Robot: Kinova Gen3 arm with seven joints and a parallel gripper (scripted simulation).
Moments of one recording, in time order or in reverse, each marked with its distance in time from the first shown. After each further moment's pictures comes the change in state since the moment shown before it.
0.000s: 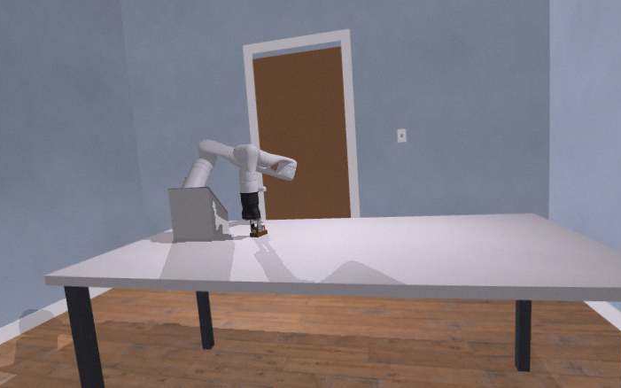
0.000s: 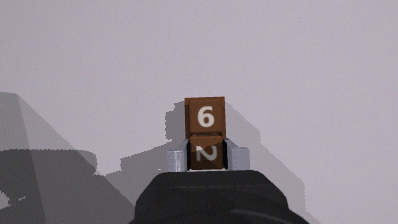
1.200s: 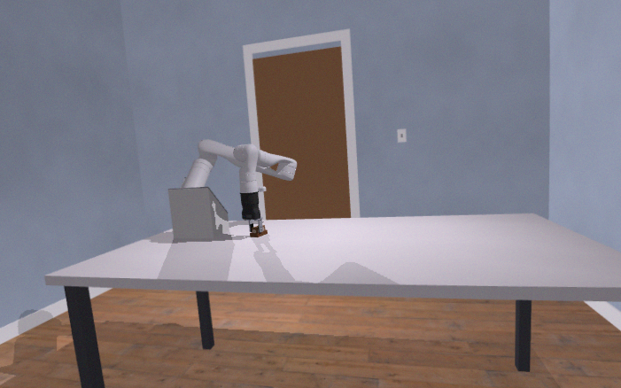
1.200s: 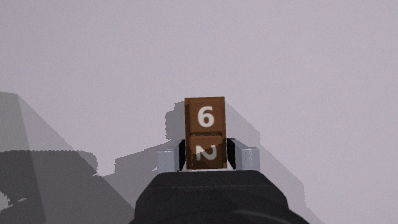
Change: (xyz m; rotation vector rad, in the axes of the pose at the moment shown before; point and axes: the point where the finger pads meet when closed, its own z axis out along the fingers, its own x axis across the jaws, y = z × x) arm 0.000 0.000 0.000 0.000 0.000 0.000
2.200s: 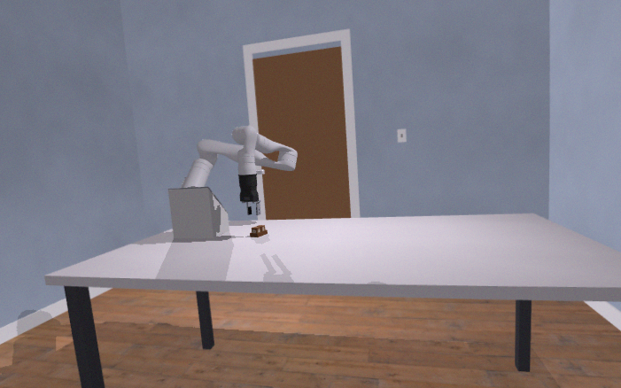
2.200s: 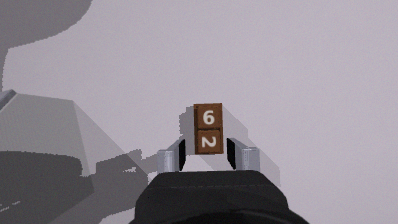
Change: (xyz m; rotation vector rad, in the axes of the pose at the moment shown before) arm -0.004 -0.001 -0.077 -0.003 -0.015 -0.003
